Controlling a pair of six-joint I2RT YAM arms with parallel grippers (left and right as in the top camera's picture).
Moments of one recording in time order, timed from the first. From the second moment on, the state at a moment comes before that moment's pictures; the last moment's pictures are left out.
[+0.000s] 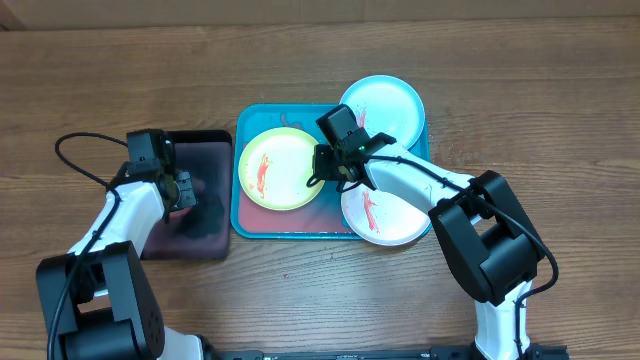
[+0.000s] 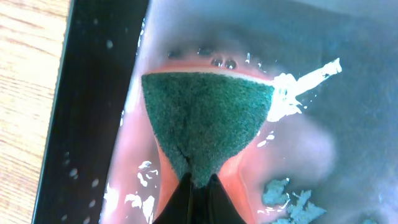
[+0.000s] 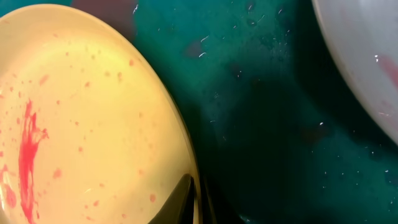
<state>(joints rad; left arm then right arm) 0.19 1.67 0.90 -0.46 -0.17 -0.05 0.60 2.09 1.37 -0.38 -0.08 0.62</state>
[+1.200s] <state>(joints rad) 0.14 1.84 1.03 -0.46 -0.12 -0.10 0.60 2.09 1.37 -0.38 -0.08 0.62</state>
